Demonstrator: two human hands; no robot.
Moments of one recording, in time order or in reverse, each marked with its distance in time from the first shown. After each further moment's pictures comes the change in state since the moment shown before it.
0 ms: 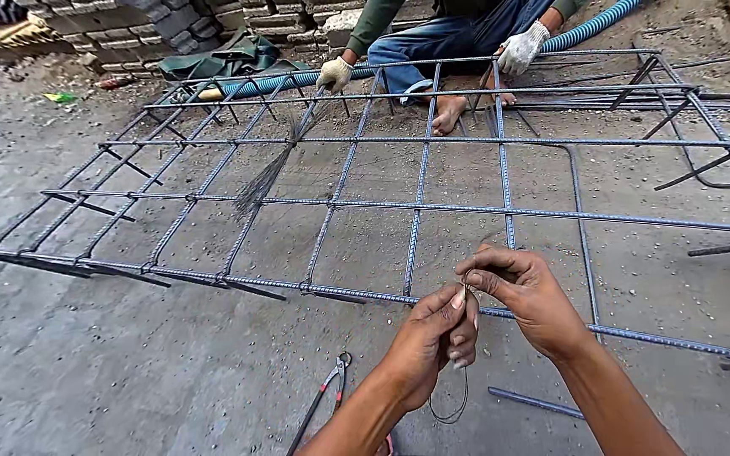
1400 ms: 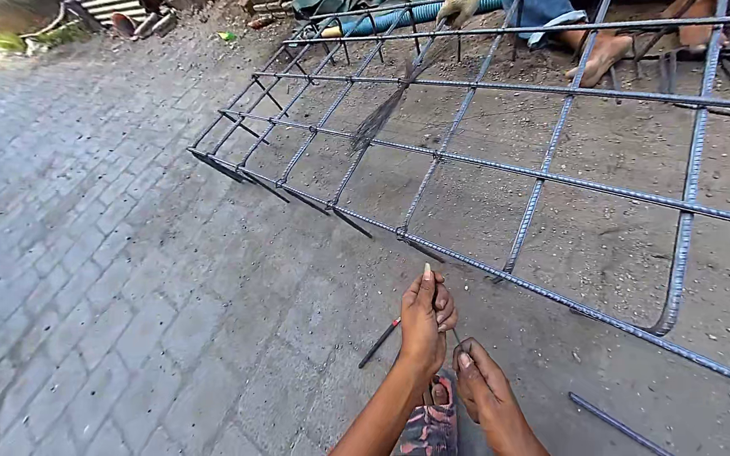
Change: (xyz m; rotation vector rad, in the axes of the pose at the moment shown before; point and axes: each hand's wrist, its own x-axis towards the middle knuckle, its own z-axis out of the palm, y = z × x) left_hand -0.073 -0.013 -0.089 -0.095 1.002 0.401; right_hand -0.104 0.133 0.146 0.207 -0.226 0.542
